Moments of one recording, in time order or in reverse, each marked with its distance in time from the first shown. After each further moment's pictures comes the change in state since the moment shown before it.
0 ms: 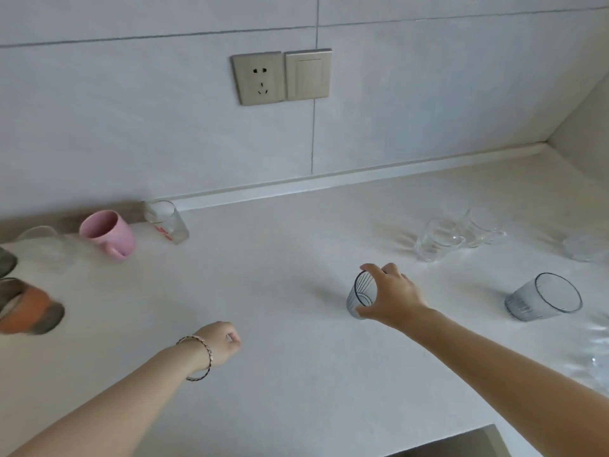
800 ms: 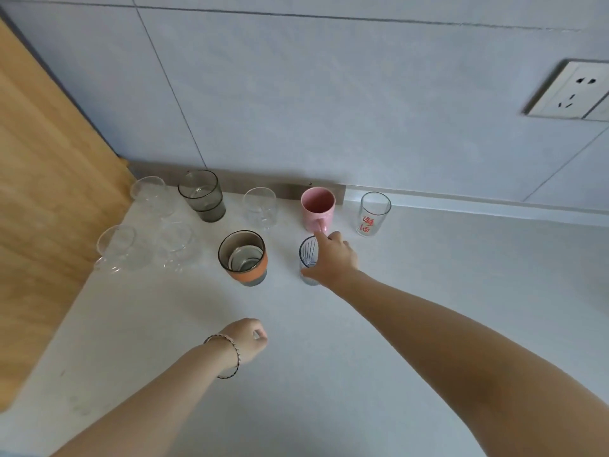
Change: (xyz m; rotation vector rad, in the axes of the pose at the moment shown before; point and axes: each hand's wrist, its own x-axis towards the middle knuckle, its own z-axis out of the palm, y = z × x) left_hand -0.043 -0.301 -0.074 -0.253 0.109 -0.154; right_hand 0.058 -0.450 0.137 -0.057 -0.013 -0.371
